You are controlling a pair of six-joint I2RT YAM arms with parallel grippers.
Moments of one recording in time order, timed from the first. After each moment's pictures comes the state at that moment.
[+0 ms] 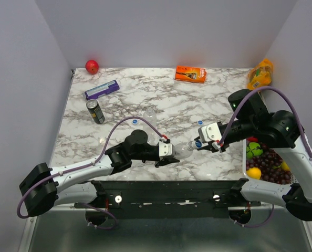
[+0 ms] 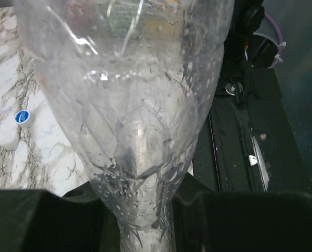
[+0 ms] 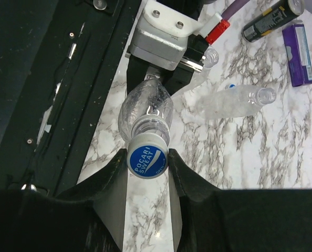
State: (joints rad) left arm -1.00 1.10 0.60 0.27 0.56 0.23; right arm 0.75 1.11 1.64 -1.34 -0.69 -1.05
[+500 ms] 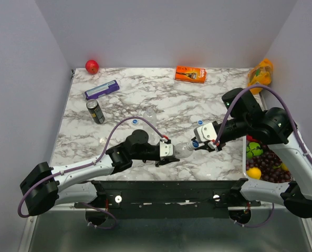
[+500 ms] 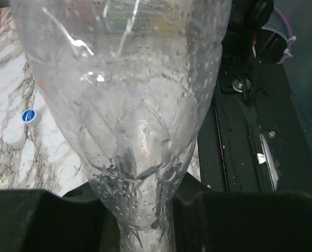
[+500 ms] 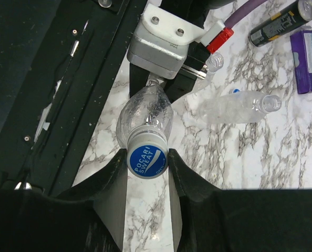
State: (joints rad) left arm -1.00 1.12 0.60 0.27 0.54 0.26; right arm 0.75 1.15 1.64 -1.34 -0.71 -1.09
